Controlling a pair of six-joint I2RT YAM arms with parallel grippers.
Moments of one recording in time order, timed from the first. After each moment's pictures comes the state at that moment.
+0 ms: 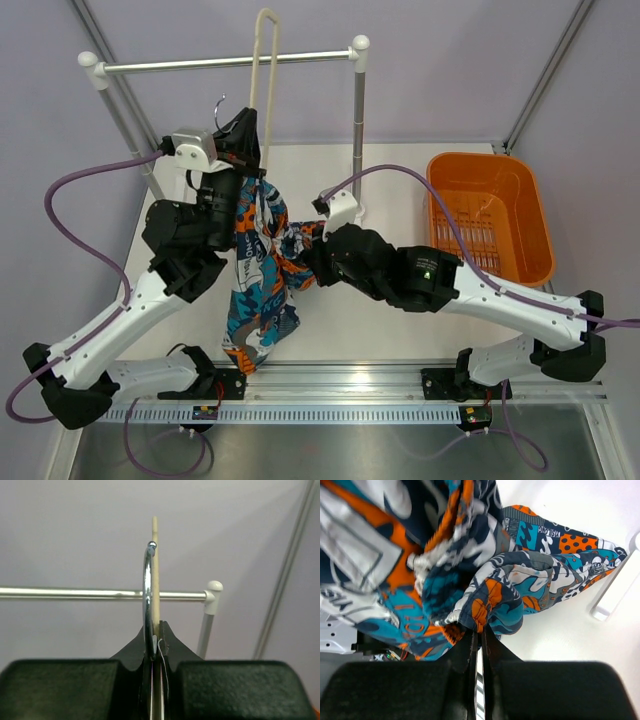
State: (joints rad) left arm -0.84 1.05 1.22 0.49 -0.49 0.16; right arm 1.26 1.35 1.49 -0.64 0.46 0.55
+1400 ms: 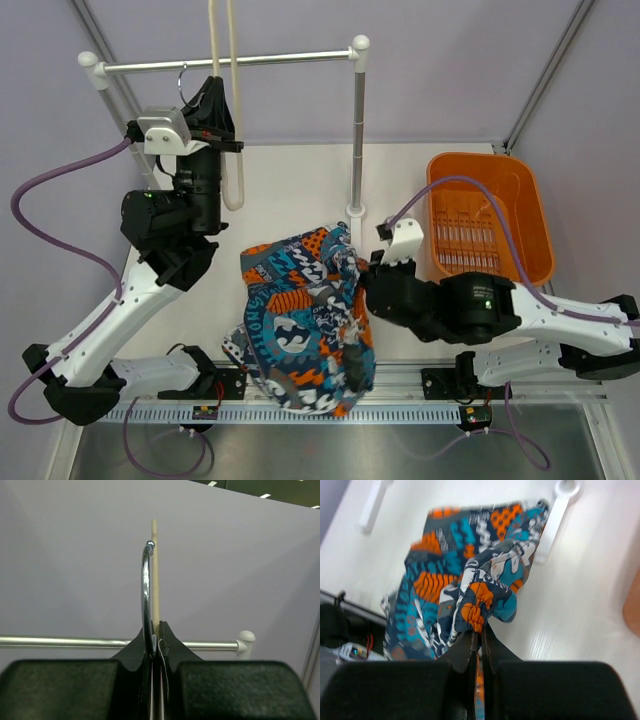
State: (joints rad) left arm -0.79 1.11 1.37 0.60 -0.53 0.34; right arm 1.50 1.14 1.41 -1.07 0.83 0.92
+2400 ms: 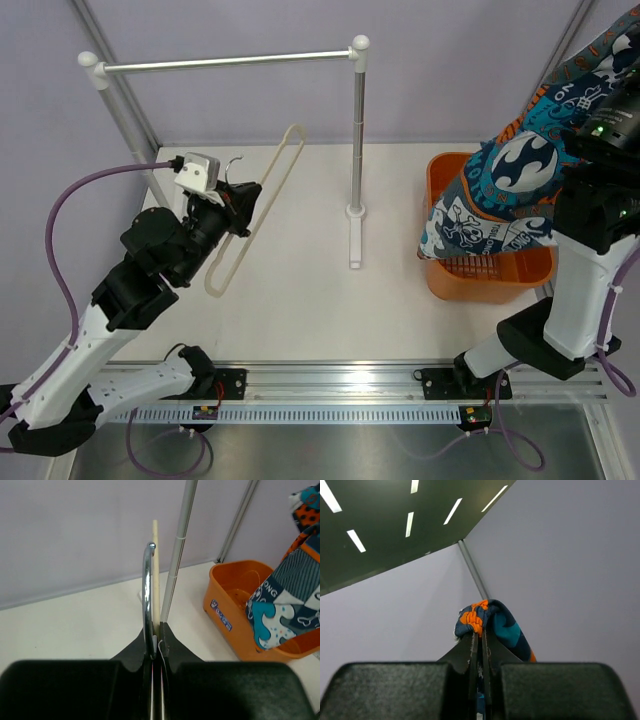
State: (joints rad) left arm -0.83 0.85 1.27 -0.35 -0.33 -0.13; right arm 0.50 1.55 2.64 0.09 0.89 -0.56
